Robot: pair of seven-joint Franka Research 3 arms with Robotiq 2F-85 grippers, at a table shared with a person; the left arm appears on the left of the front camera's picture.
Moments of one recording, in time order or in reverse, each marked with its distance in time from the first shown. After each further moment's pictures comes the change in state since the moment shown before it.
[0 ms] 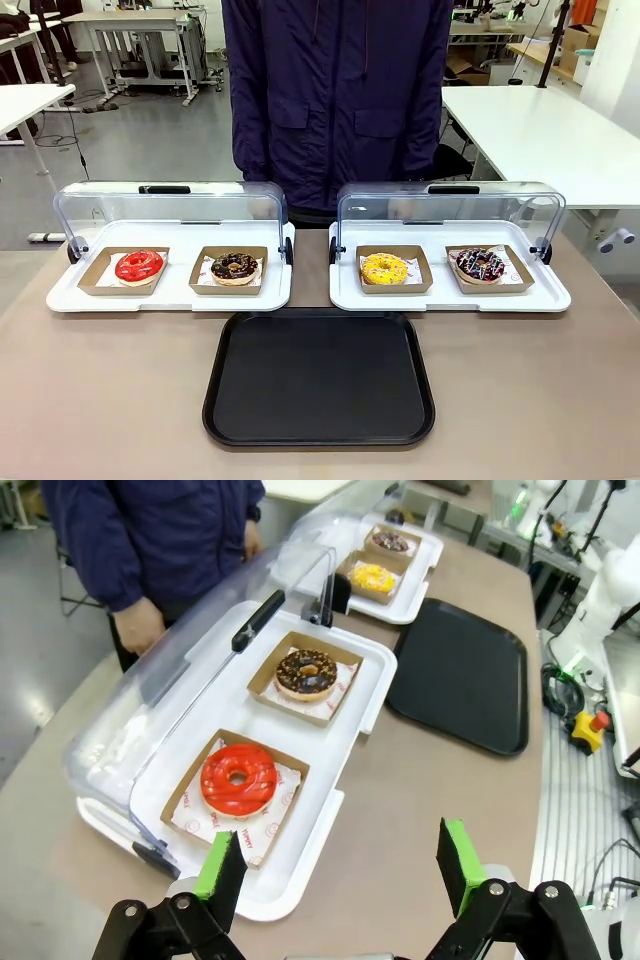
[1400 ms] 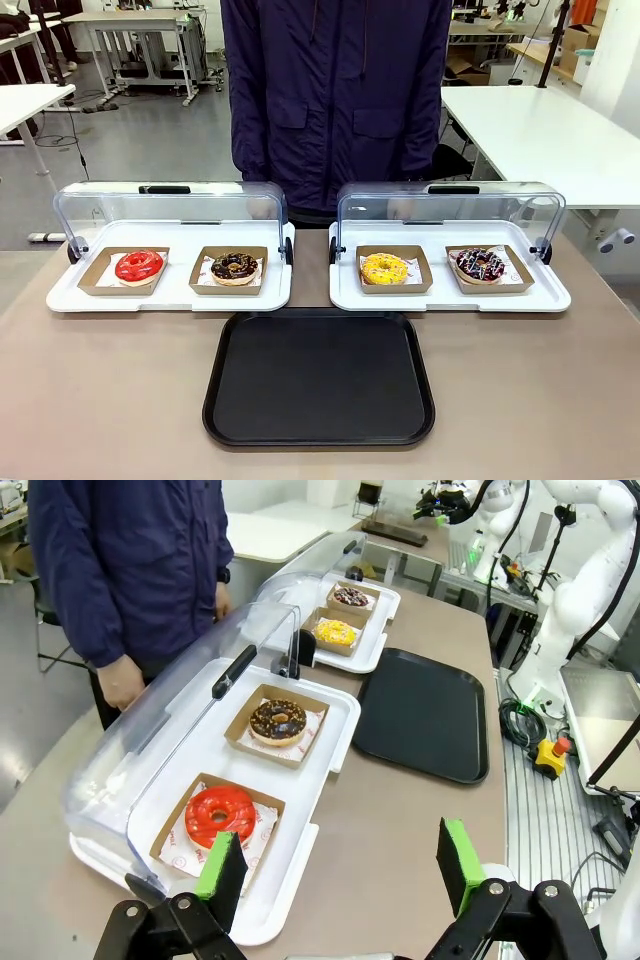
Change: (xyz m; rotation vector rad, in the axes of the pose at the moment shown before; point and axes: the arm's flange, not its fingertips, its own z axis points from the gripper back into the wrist) left arm -0.010 0.004 0.029 -0.091 -0.143 -0.020; right arm 0.000 0.000 0.000 0.001 0.000 0.002
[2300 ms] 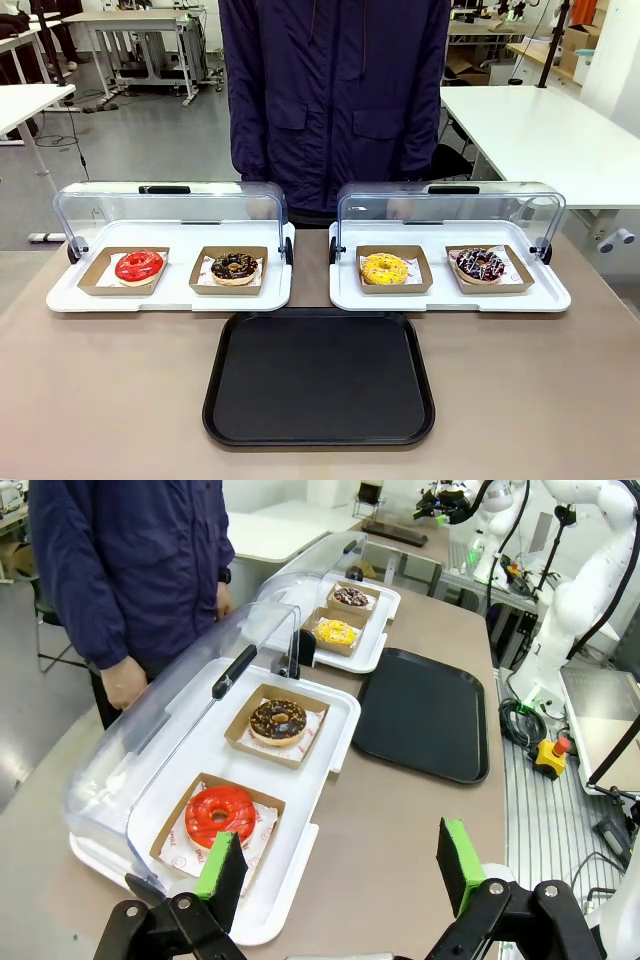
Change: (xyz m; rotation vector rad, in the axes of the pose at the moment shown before) left arm 0.000 0.000 0.000 0.000 0.000 0.000; right arm 0.000 0.000 0.000 0.000 0.000 0.001
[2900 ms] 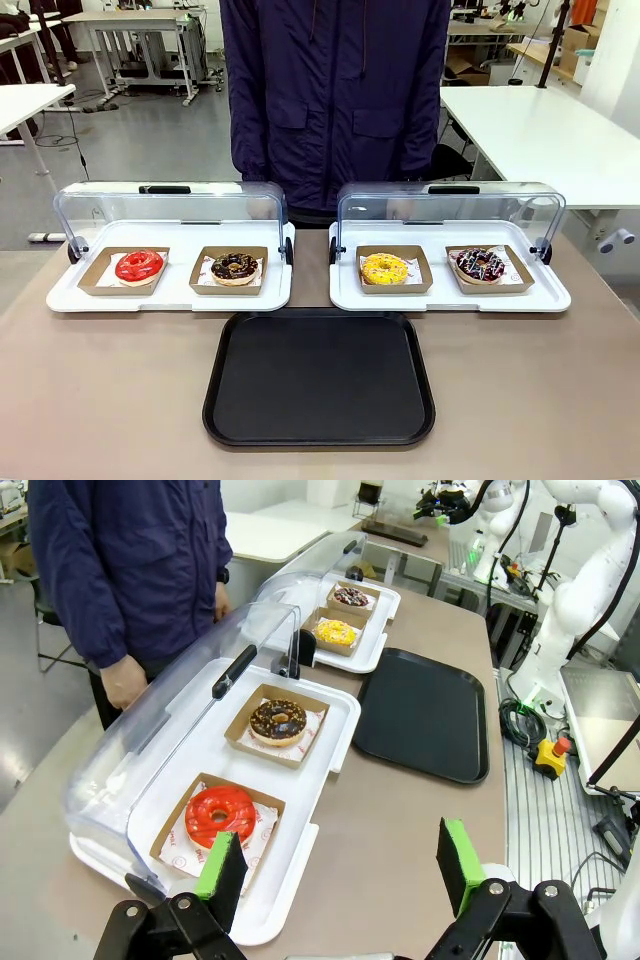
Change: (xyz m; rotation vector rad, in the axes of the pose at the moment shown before) left arm 0.000 0.000 0.000 0.000 0.000 0.000; right arm 0.000 0.000 0.000 0.000 0.000 0.000
